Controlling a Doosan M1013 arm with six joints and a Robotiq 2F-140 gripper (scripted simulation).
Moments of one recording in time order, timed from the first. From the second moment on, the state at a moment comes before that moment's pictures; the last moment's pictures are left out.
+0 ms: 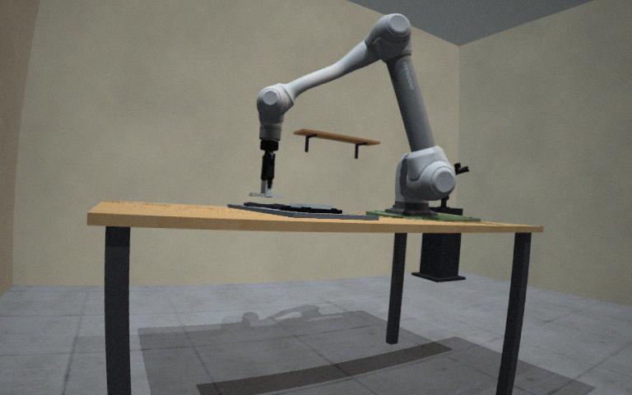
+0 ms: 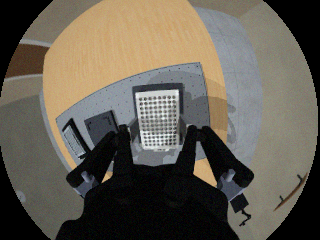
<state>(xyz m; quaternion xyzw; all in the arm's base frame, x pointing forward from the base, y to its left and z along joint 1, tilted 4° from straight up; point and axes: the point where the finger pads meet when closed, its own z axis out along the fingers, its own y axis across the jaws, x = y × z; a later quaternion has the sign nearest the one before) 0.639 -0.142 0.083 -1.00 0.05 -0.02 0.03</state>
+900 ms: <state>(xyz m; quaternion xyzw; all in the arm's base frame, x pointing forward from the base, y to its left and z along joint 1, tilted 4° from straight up) 0.638 -0.143 0.102 -1.00 0.05 -0.02 0.03</state>
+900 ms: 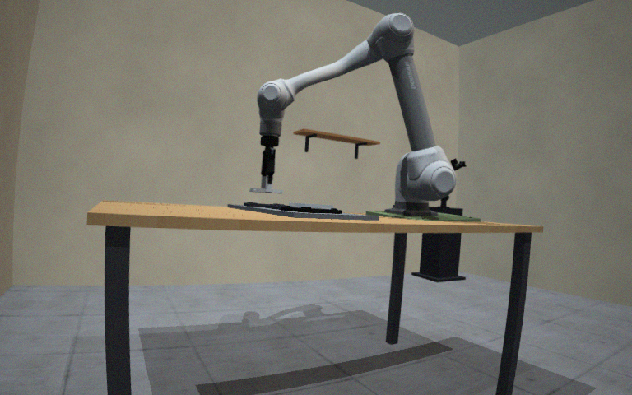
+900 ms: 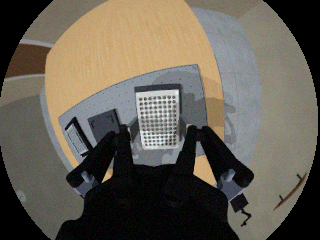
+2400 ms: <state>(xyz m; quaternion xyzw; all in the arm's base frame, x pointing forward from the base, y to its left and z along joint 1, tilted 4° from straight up) 0.638 -0.141 0.103 -1.00 -0.04 -0.02 0.02</state>
